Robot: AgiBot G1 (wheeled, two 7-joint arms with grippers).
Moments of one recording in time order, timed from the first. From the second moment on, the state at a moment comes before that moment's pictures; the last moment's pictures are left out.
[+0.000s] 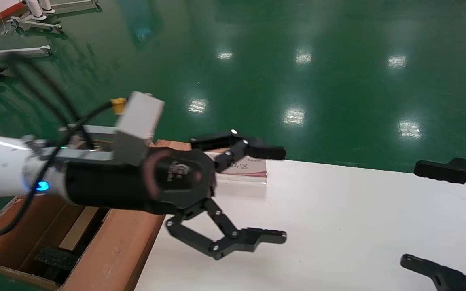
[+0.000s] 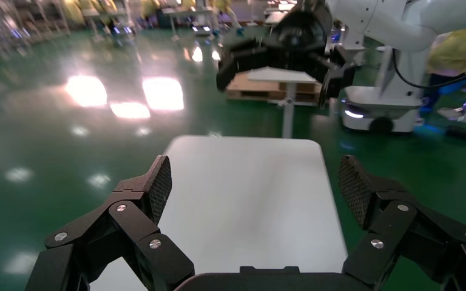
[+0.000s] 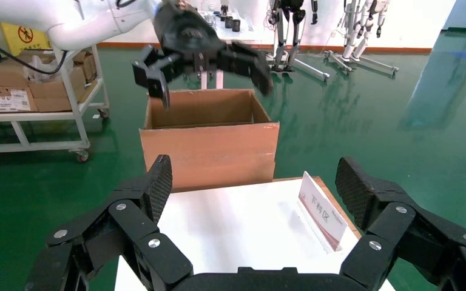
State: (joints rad) left arm -1.12 0.62 0.35 -1.25 0.73 1.50 -0.20; right arm 1.08 -0.60 -0.30 1.28 -0.72 -1.49 0.18
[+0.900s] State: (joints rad) left arm -1.07 0.61 0.27 -1.29 0.73 1.50 -0.19; right arm 1.08 -0.60 -0.30 1.28 -0.72 -1.49 0.18
